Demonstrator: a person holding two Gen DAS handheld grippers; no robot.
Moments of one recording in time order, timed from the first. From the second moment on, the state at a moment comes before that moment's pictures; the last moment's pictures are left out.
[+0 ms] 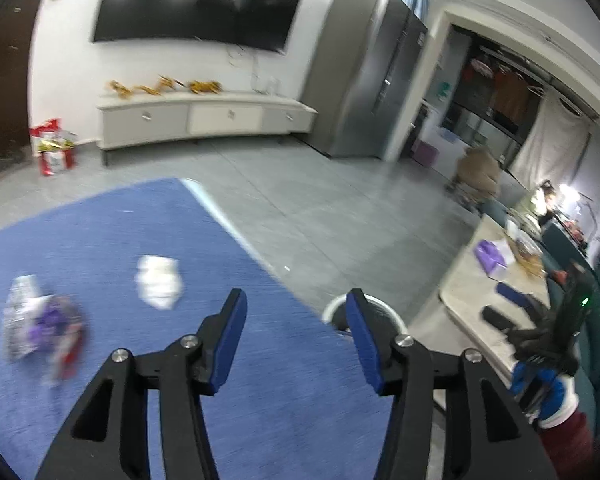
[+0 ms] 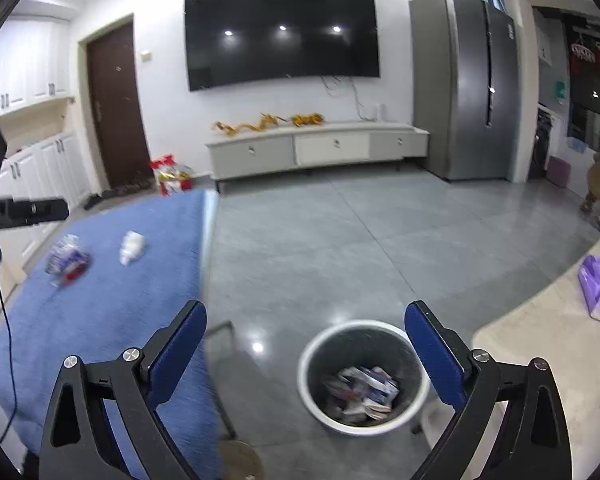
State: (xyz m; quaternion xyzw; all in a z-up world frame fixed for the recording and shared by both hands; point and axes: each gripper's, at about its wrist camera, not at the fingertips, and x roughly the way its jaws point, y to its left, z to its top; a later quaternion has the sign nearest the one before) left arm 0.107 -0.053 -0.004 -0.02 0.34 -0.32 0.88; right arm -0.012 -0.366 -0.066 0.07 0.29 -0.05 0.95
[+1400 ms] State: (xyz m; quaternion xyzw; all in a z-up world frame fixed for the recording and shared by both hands) left arm 0.165 0.213 -0.096 -0.07 0.37 -0.11 0.92; right arm 0.137 -0.161 -0.052 0.00 0.33 0.13 0.94
